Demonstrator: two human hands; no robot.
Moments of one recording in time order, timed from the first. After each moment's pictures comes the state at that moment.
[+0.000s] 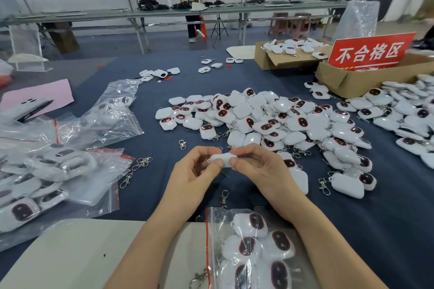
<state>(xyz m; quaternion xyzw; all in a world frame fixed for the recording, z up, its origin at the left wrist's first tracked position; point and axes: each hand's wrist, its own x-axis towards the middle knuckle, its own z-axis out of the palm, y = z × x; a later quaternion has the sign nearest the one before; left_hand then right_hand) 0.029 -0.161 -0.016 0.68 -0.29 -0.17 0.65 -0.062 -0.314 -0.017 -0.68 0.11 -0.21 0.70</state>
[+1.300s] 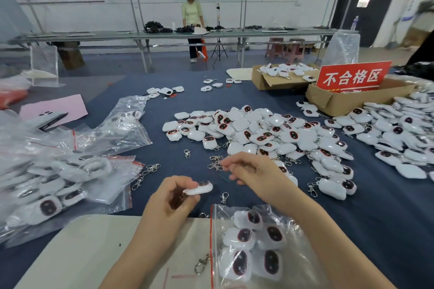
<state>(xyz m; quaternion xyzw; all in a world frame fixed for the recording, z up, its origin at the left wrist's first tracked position) 0.004 -0.092 -0.025 0.72 -0.28 -0.08 0.63 -0.078 -0.303 0.018 -0.82 0.09 -0.14 0.55</state>
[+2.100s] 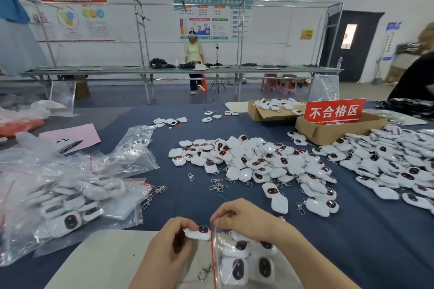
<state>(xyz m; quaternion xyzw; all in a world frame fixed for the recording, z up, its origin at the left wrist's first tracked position) -0.027 -0.058 -0.038 0.76 -0.33 -0.03 0.55 -0.090 -0.272 0.012 -0.89 0.08 0.03 0.45</state>
